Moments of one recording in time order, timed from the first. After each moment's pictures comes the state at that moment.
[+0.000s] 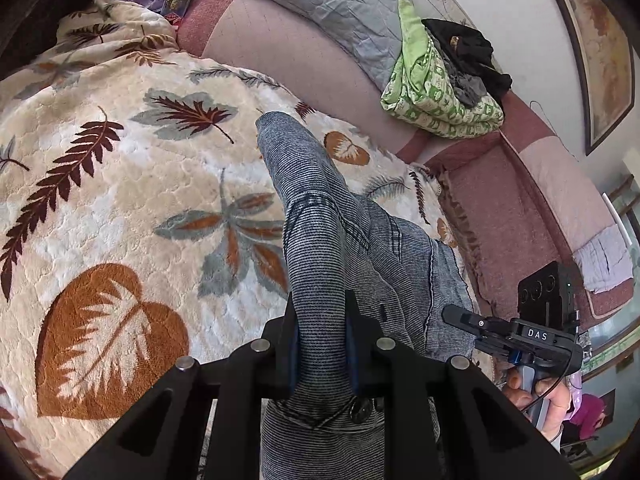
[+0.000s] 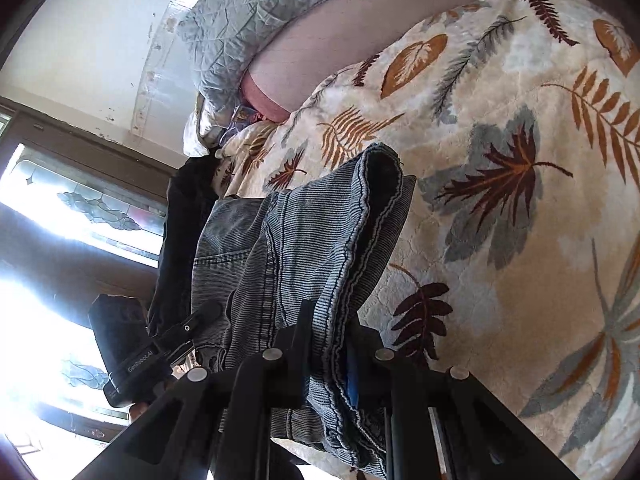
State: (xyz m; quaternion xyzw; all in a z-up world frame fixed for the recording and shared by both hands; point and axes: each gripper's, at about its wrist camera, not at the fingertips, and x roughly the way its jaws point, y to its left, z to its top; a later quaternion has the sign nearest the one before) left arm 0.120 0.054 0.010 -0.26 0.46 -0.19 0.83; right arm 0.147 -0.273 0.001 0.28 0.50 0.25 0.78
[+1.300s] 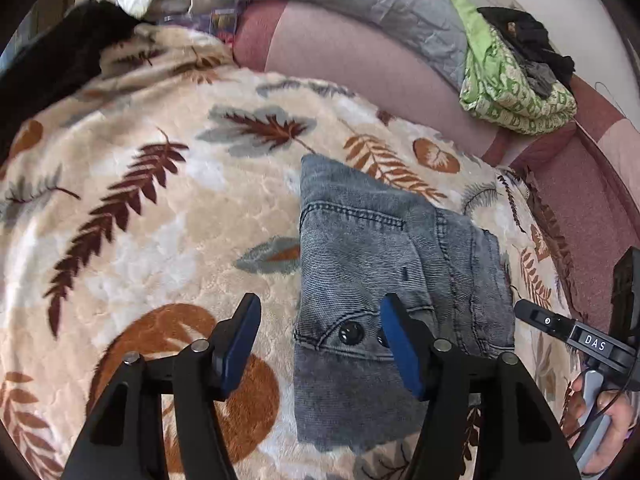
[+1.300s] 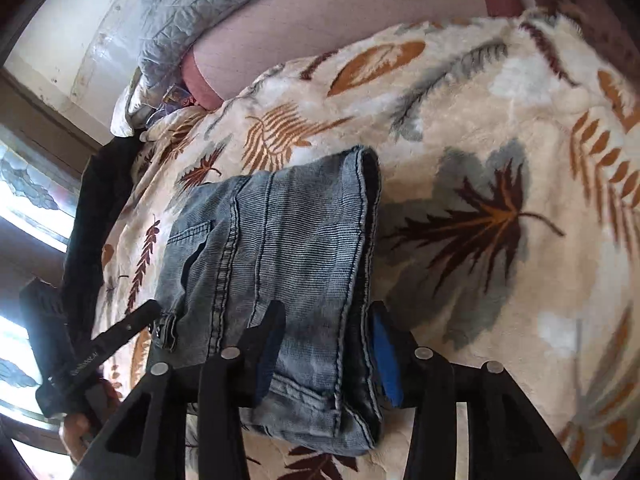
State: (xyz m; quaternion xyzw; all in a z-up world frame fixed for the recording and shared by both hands) left arm 0.134 0.057 -0.011 -0.16 0.45 -0.05 0.88; right arm 0.180 -0.246 -0.018 0.12 0.49 0.12 0.86
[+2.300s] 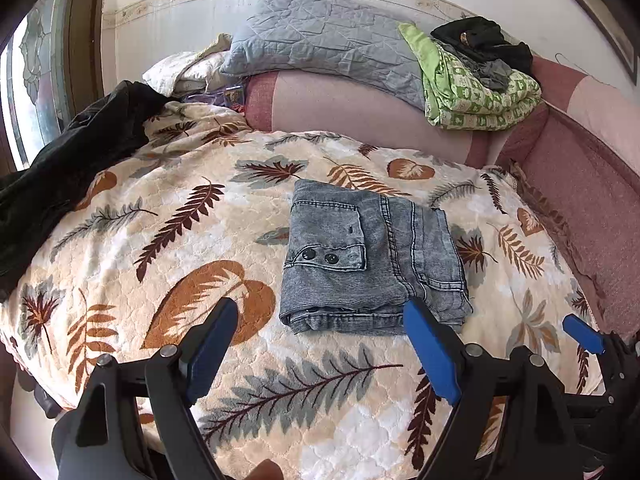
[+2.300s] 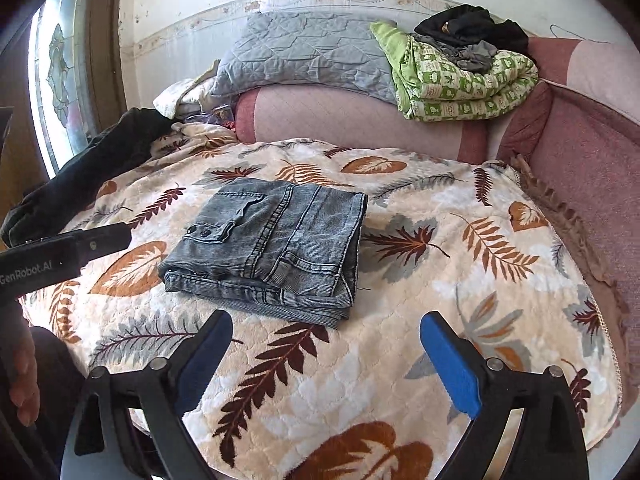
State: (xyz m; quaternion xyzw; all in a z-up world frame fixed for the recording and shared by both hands) left arm 0.011 0.003 0.049 -0.07 0.38 0.01 0.92; right arm -0.006 -0.211 0.025 -0.05 0.33 0.08 0.94
